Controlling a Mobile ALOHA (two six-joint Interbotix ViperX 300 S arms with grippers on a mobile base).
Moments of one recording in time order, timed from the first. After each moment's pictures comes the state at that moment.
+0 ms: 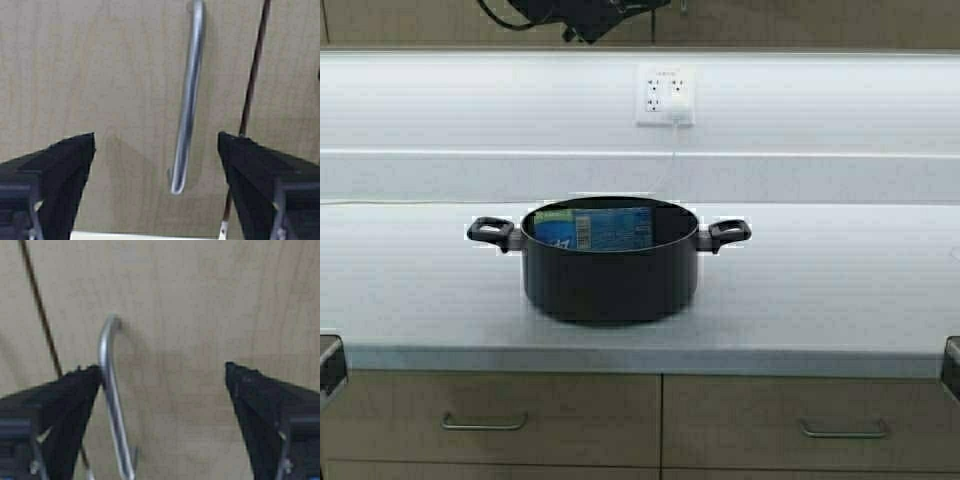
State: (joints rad) left arm -0.60 0.49 0.02 -0.72 -0.92 0.55; right arm 0.51 0.31 -0.01 1.00 -0.56 -0.87
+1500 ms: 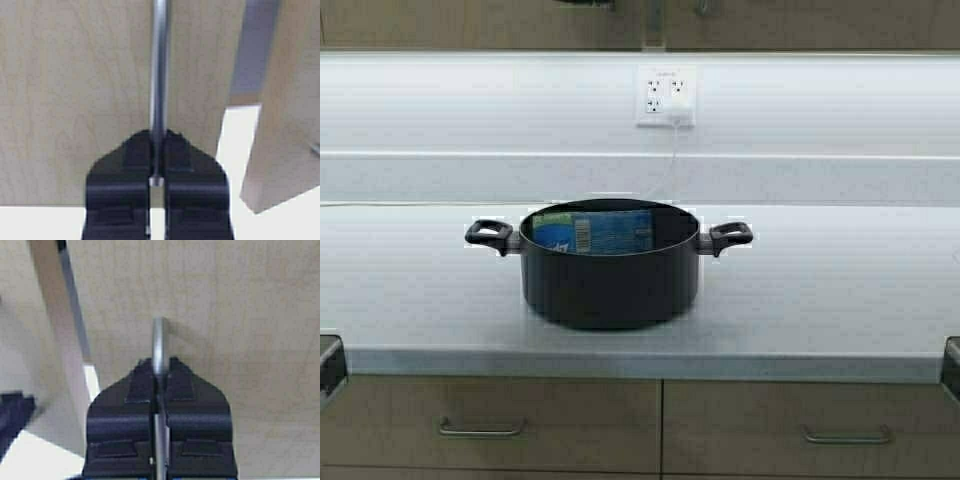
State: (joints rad) left arm -0.59 0.09 0.42 -0.69 -0.54 0.57; right arm 0.58 -0.05 0.39 0.97 -0.39 -0.88
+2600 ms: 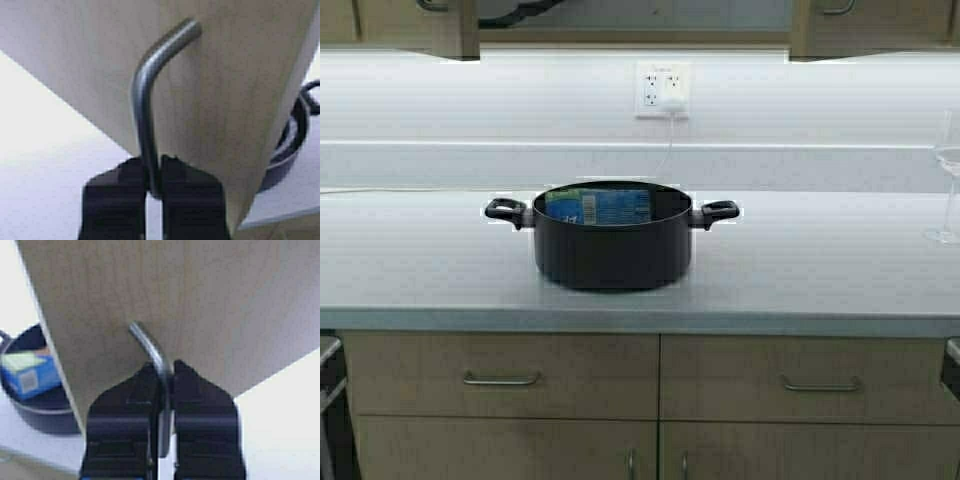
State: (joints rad) left arm -0.20 -0.48 0.77 -0.44 0.03 0.55; right arm 0.18 -0.48 0.66 0.69 0.20 -0.79
